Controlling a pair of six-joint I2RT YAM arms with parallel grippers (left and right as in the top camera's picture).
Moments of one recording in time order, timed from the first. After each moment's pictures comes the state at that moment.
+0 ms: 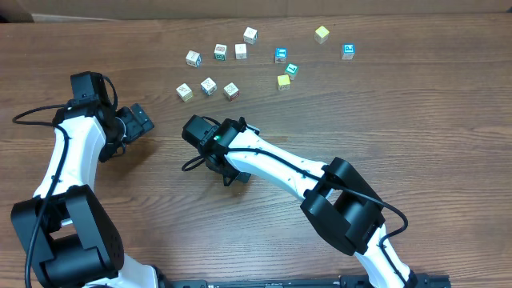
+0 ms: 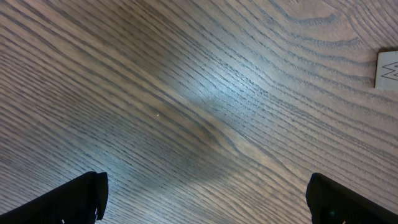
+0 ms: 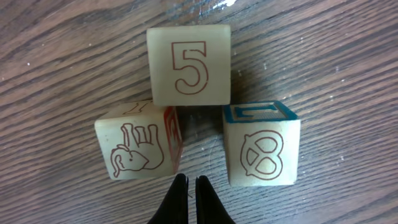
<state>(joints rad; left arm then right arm) 0.25 1.74 1.22 -0.74 0.03 -0.40 0.92 2.22 1.77 -1.03 0.12 1.34</state>
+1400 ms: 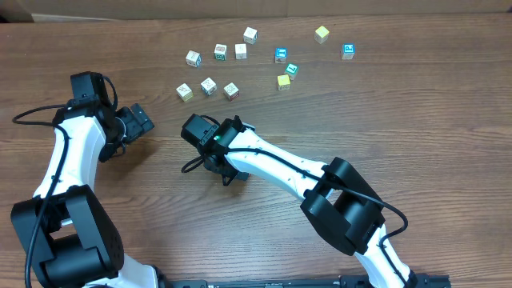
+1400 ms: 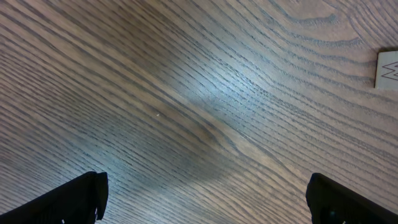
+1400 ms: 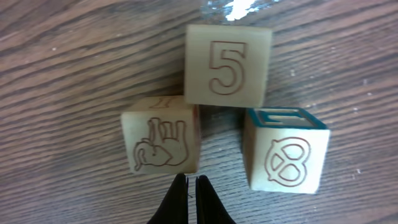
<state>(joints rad) 0.25 1.74 1.22 -0.74 0.03 -0.40 0.92 2.22 1.77 -1.00 0.11 1.25</state>
